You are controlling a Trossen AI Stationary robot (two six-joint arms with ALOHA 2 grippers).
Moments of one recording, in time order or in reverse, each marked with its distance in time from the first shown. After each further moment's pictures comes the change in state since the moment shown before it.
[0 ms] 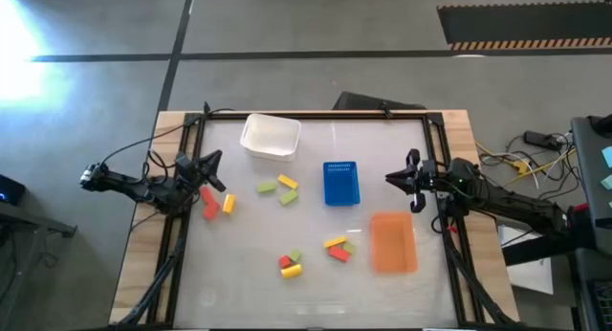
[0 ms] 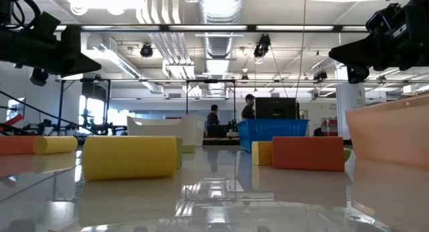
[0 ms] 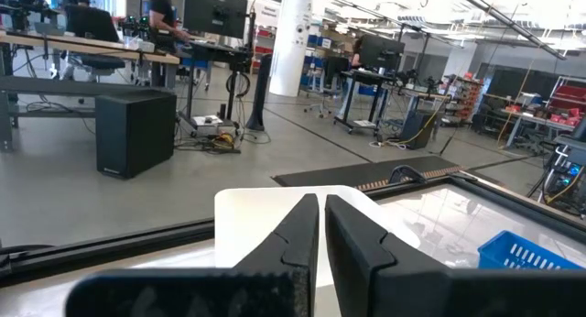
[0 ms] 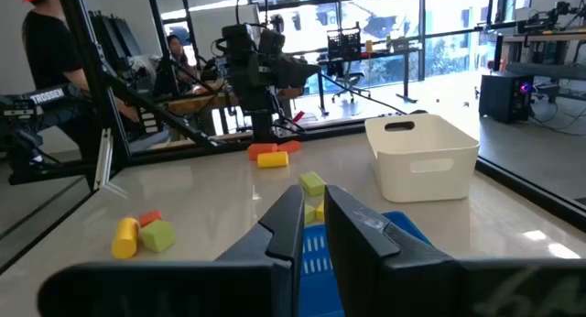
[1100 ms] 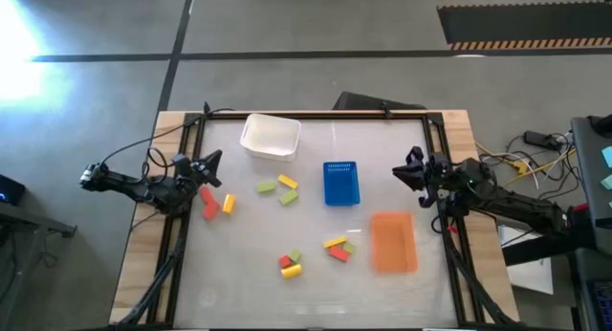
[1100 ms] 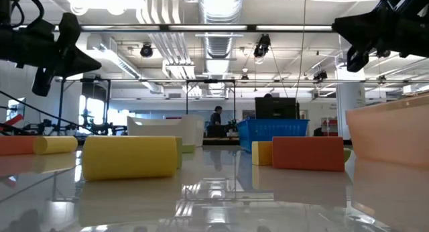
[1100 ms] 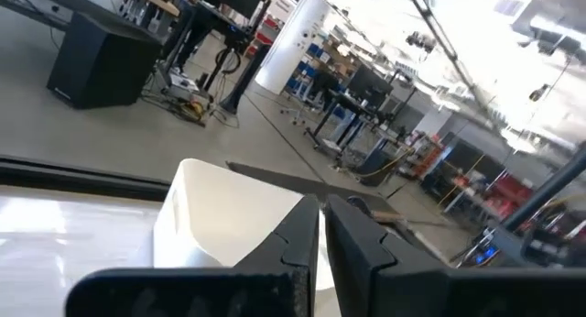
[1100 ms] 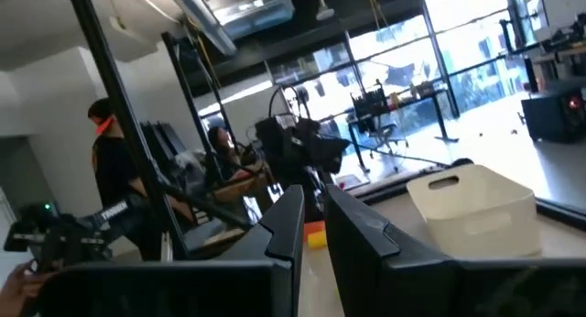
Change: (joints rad) left arm 0.000 0.000 0.000 0.035 0.002 -0.369; right arm 0.002 -0.001 0.000 0.238 0.000 0.287
